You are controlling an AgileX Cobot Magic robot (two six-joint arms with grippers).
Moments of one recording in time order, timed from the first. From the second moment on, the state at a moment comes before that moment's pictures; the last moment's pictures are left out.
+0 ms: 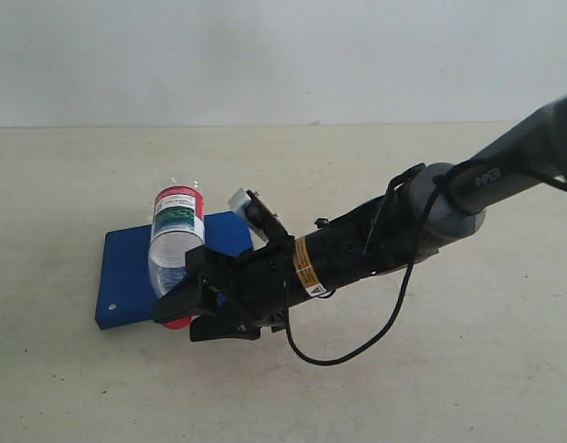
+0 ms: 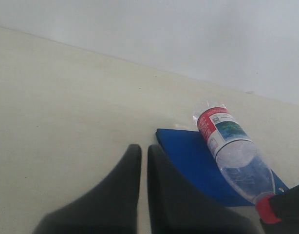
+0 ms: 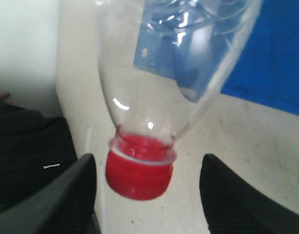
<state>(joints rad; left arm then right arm) 0.13 0.00 0.00 -0.09 0.31 -0.17 0.59 2.21 -1.15 -1.41 -0.94 2.02</state>
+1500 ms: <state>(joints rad) 0.13 0.00 0.00 -0.09 0.31 -0.17 0.72 2.11 -1.35 -1.44 -0.50 1.47</state>
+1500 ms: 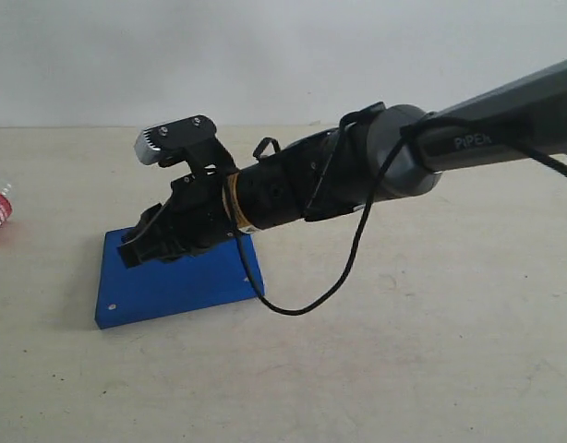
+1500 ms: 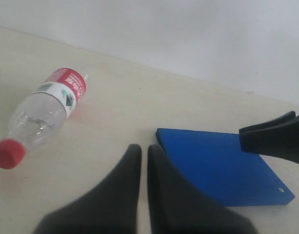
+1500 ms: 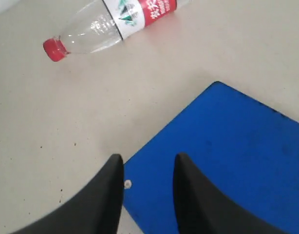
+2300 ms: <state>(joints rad) 0.13 0.00 0.00 -0.16 0.12 -0.20 0.57 1.59 -1.61 -1.69 -0.60 1.74</state>
